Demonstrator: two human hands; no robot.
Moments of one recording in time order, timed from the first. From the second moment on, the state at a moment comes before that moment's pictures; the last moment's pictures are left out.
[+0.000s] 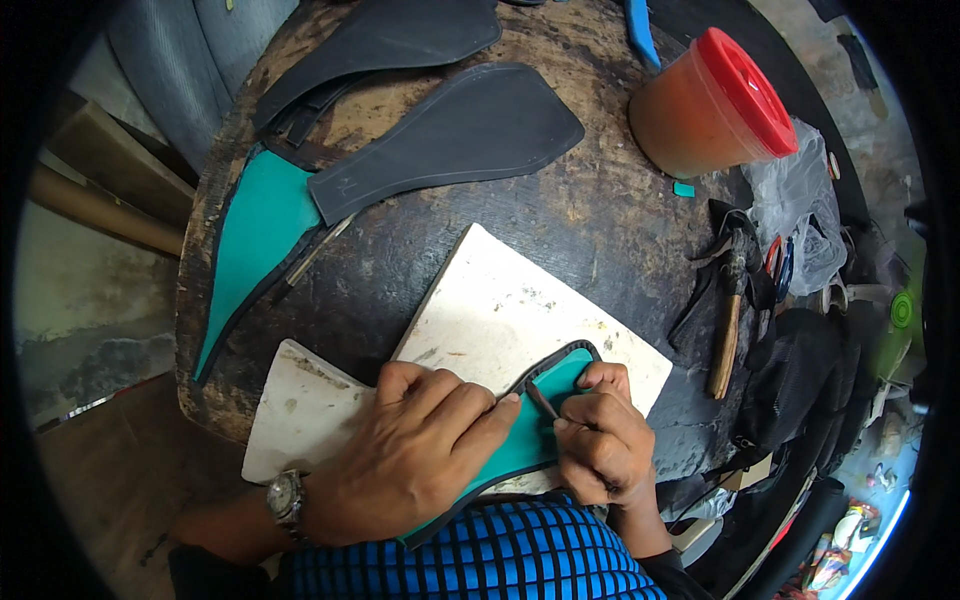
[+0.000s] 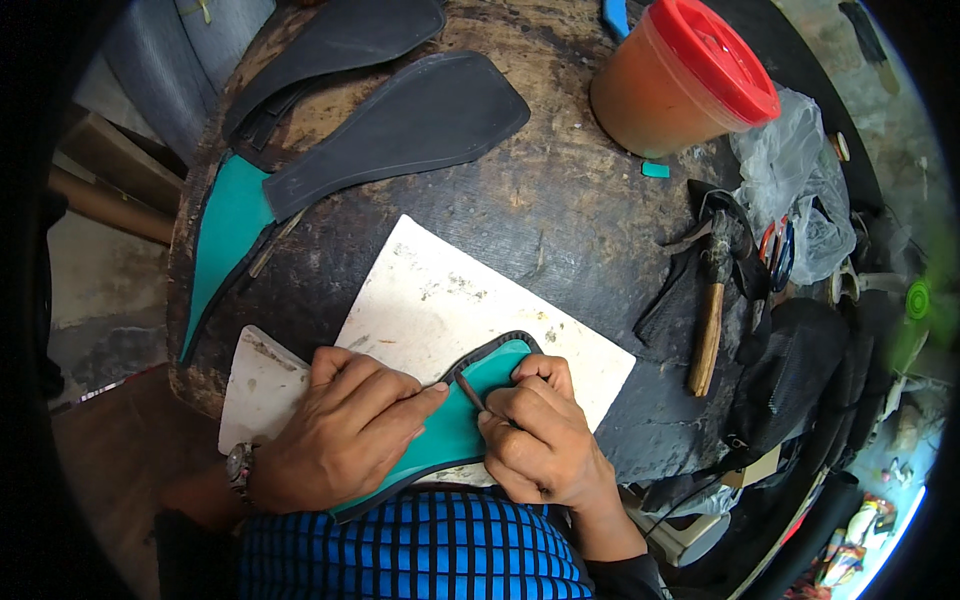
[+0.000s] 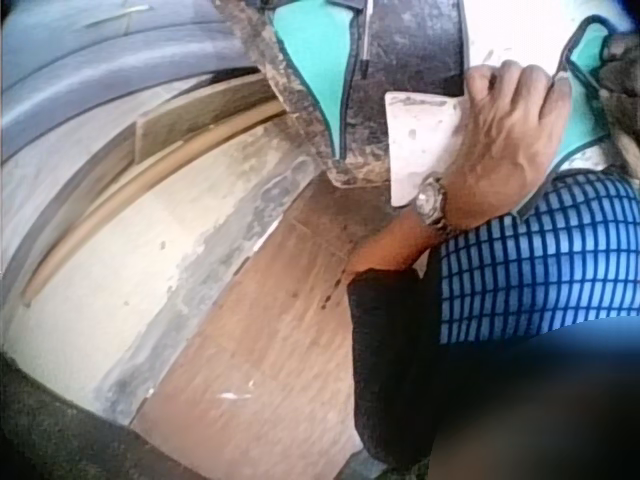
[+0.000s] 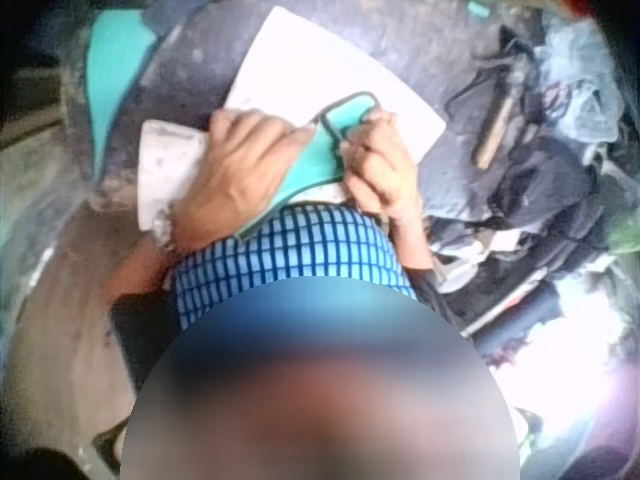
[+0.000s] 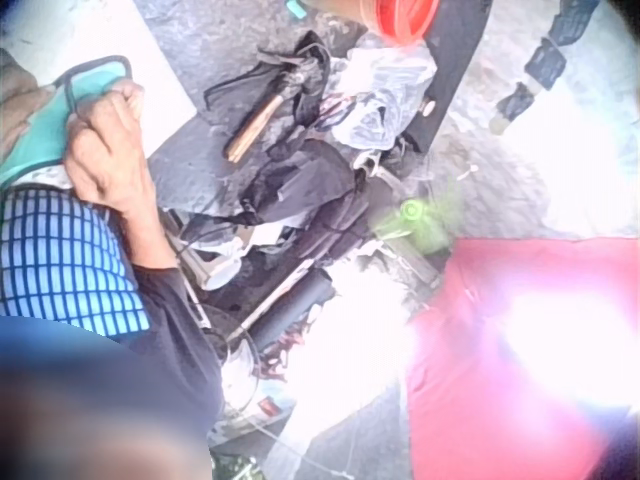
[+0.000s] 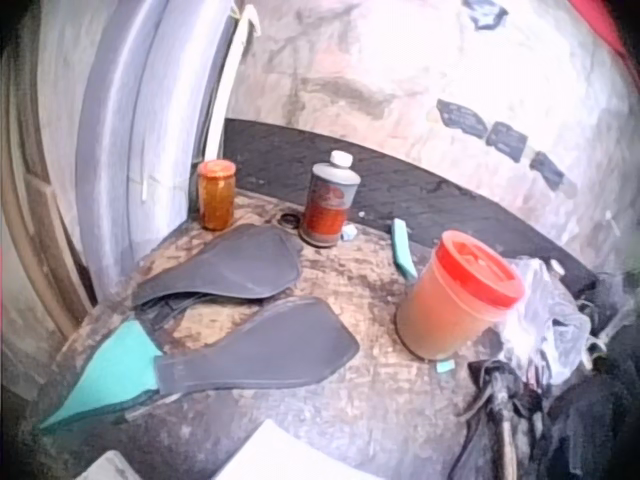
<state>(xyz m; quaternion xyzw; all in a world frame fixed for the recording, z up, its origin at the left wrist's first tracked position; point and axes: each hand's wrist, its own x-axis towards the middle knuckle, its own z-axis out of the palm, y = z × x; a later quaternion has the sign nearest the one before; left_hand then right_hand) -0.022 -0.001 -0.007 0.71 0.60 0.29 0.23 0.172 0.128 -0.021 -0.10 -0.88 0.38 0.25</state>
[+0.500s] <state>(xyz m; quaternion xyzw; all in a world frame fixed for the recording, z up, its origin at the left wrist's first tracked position) -0.037 0.013 0.010 0.73 0.59 0.22 0.29 0.171 0.128 -0.019 -0.11 -0.90 0.31 0.27</state>
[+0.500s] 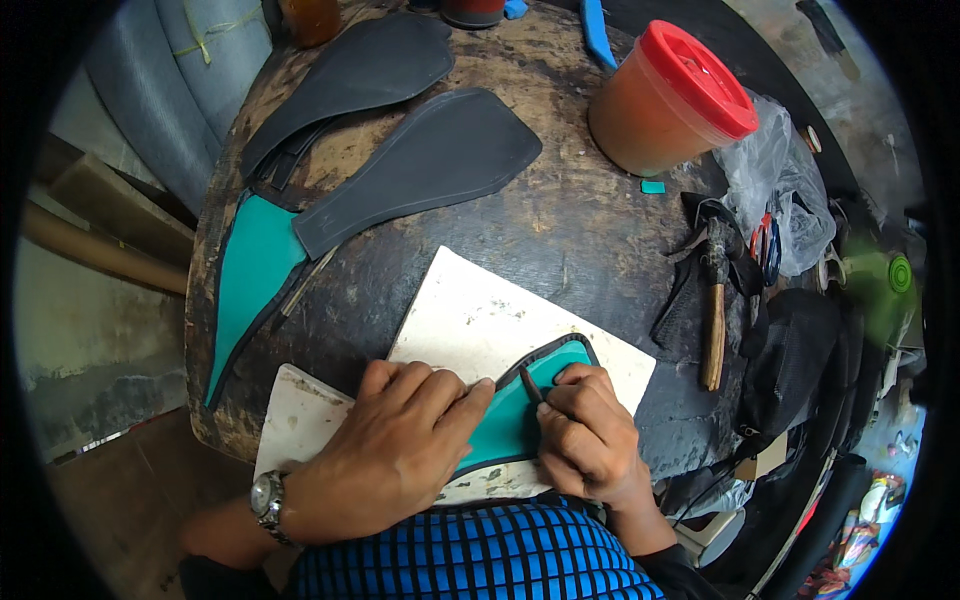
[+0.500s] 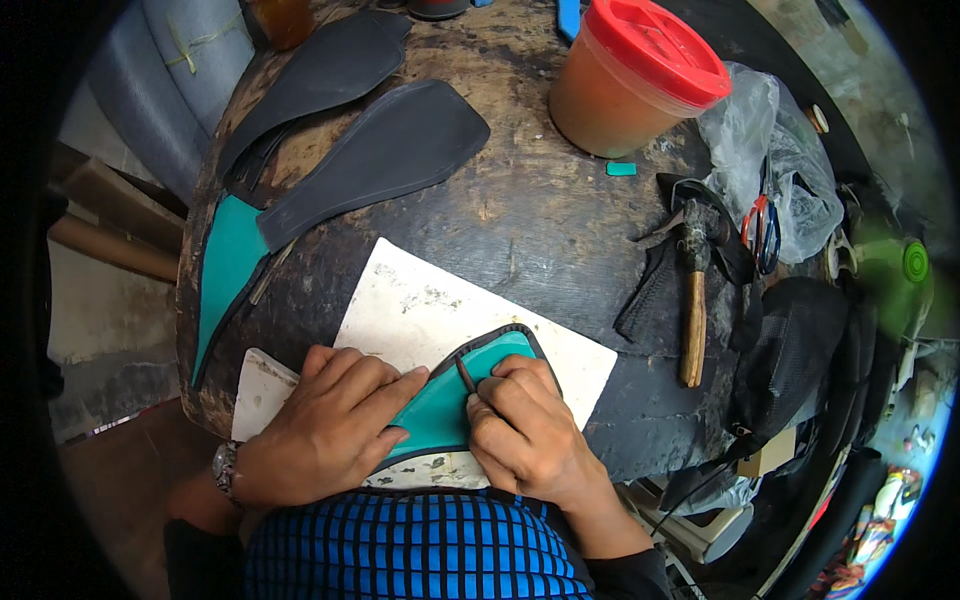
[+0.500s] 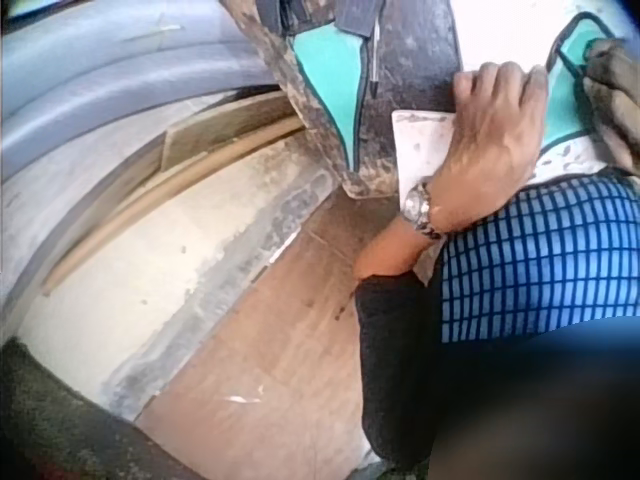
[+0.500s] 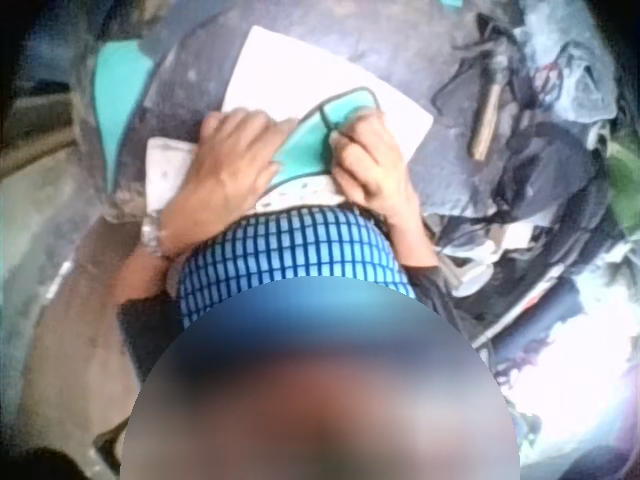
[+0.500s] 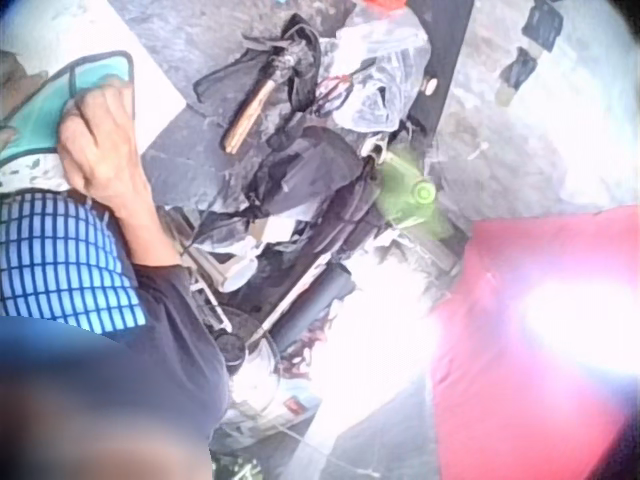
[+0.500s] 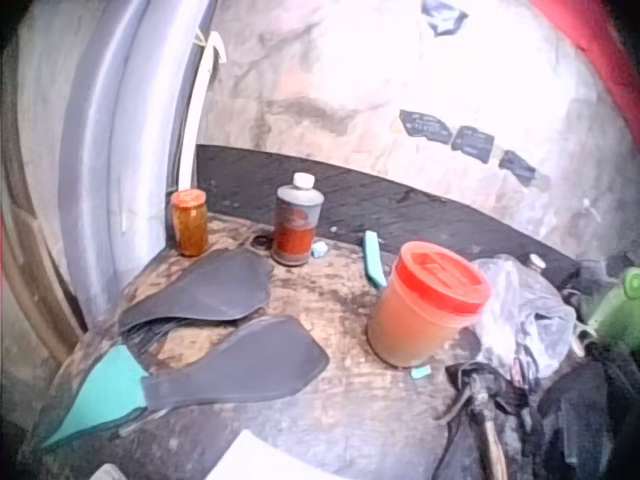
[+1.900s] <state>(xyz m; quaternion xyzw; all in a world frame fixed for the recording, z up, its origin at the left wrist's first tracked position) -0.022 -0.003 -0.011 0.74 0.61 0.25 0.15 0.253 0.221 -0.004 -0.53 -0.82 0.02 0.21</state>
